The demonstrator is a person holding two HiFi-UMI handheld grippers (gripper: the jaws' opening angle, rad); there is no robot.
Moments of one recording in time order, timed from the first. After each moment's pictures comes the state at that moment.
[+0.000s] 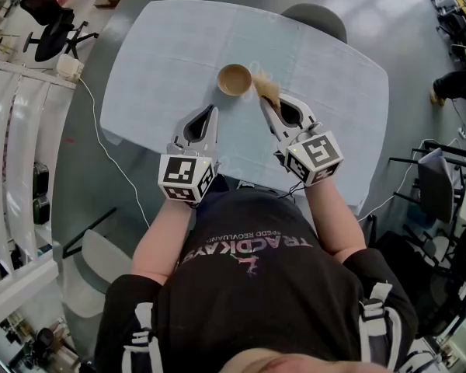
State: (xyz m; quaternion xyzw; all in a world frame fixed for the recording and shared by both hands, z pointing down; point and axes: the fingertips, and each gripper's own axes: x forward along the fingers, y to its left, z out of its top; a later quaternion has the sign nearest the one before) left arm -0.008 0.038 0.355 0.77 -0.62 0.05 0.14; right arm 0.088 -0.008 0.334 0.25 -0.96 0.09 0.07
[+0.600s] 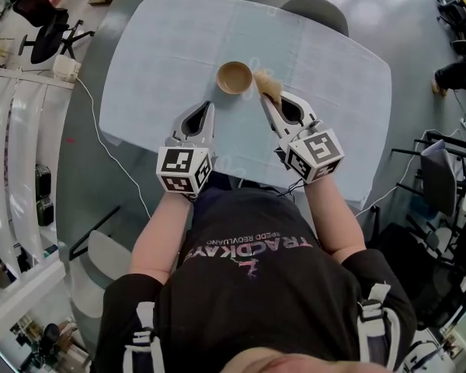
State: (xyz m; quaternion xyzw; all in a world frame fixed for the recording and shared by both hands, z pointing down) left arm -0.031 0.018 0.385 0.76 -0.61 0.07 0.18; right arm 0.080 -0.025 0.348 0.27 -0.95 0.12 0.07
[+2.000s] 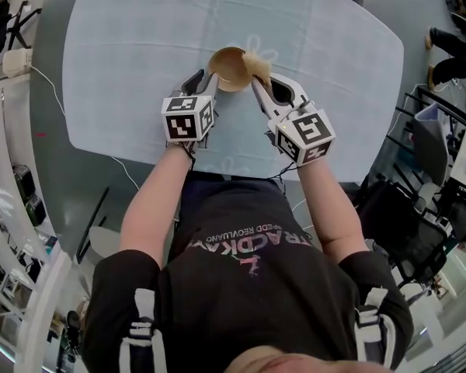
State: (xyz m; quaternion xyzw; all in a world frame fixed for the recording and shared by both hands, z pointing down) left arm -0.063 -0.104 0.597 0.72 -0.53 0.15 0.41; right arm 0.025 -0.115 0.488 0.31 -0.90 0.21 0.20
